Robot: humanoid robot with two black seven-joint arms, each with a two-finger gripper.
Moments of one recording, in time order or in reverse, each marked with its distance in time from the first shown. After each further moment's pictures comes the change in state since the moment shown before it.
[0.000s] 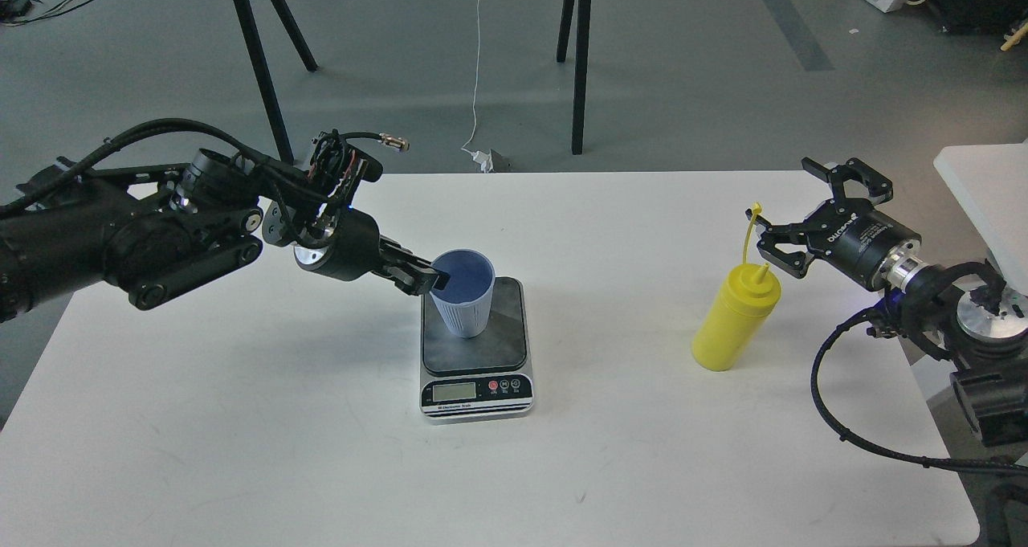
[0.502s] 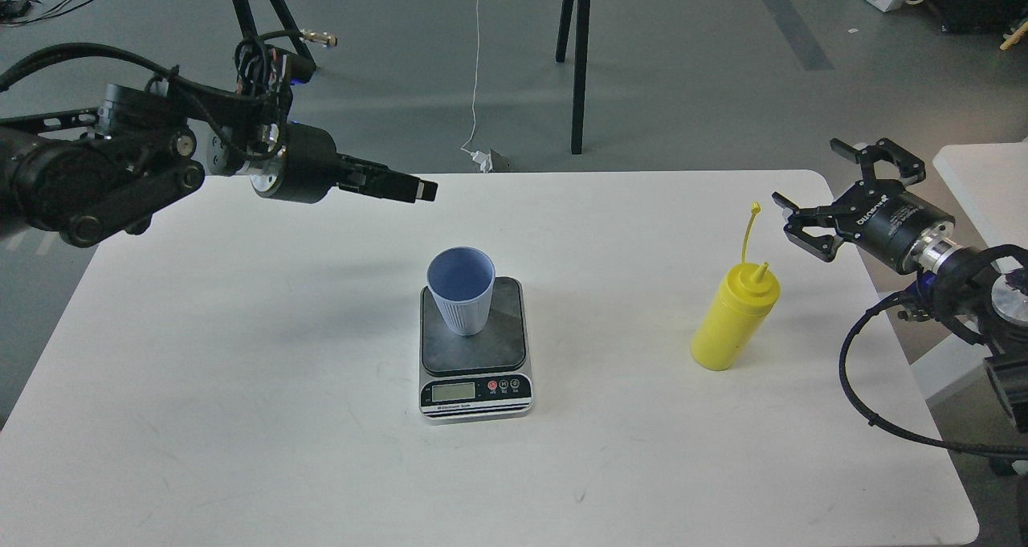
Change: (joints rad) left arm -0.098 0.140 -0.064 0.049 -0.321 0.000 0.000; right arm 0.059 -0.084 -0.011 0.006 -0.007 0.000 0.000
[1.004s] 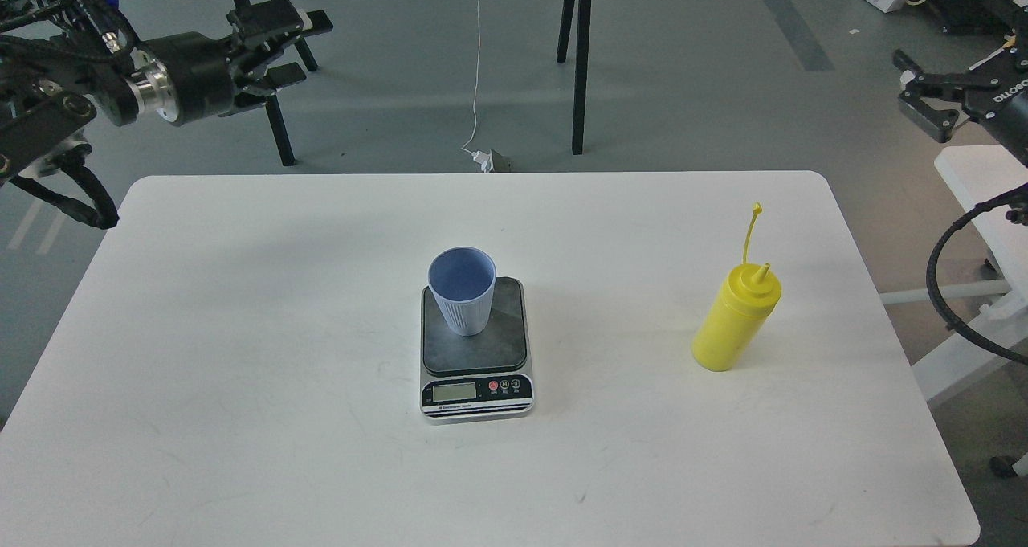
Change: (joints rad) left arm 0.096 0.022 -0.069 0.277 -0.690 0.000 0.000; right arm -0.005 -0.190 0.083 0.050 0.383 0.000 0.000
